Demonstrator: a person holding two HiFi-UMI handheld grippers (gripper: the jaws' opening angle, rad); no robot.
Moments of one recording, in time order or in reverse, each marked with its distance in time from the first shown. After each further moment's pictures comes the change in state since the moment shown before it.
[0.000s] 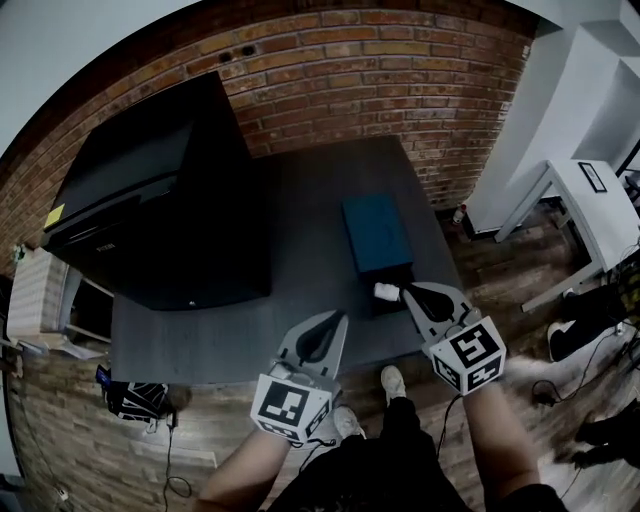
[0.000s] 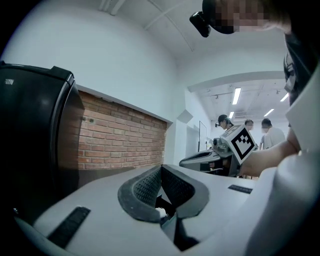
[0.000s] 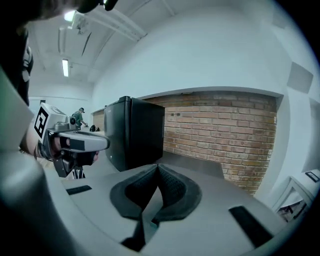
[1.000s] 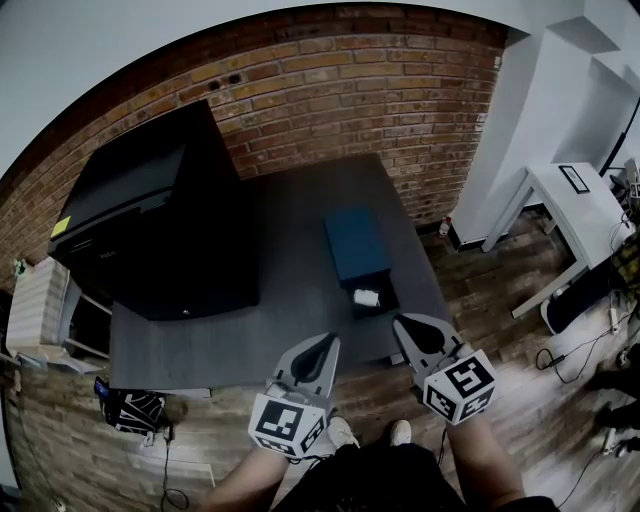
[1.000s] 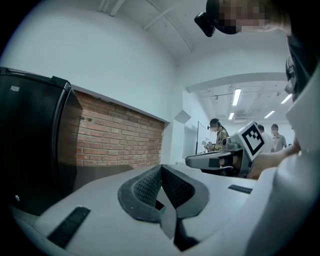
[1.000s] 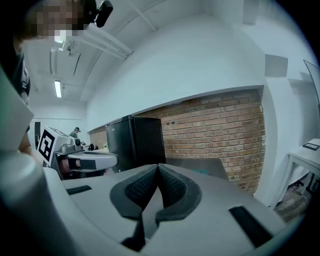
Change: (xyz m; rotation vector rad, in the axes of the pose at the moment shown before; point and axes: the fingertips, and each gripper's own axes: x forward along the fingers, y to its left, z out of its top) left arm -0.023 -0.059 0.002 -0.020 0.006 0.004; right arm -0.082 0.024 0.005 0.173 -0.121 -0.016
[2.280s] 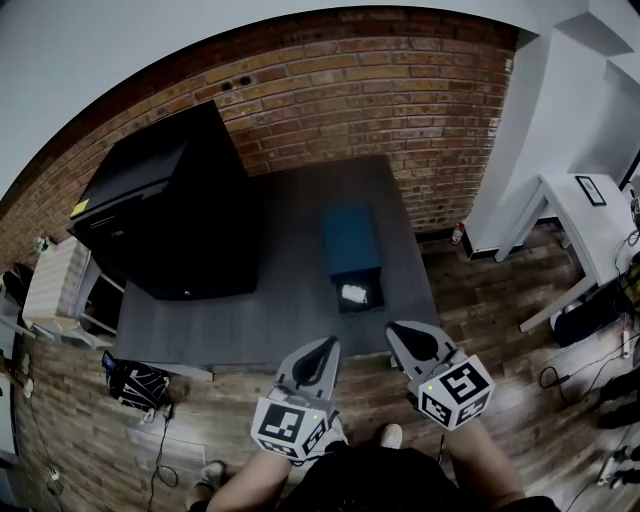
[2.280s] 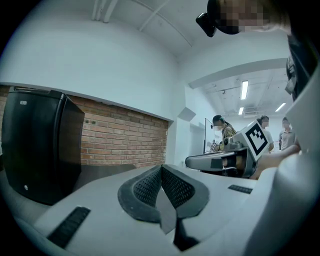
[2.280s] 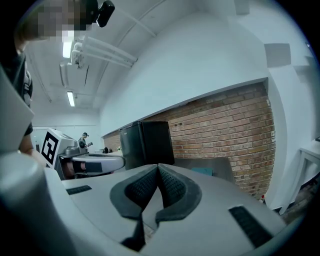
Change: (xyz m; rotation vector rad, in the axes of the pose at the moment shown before) left arm 0.016 -0.078 -0.003 0.014 0.012 0.125; right arm -0.060 -0.023 -0.007 0.021 -0.032 0.163
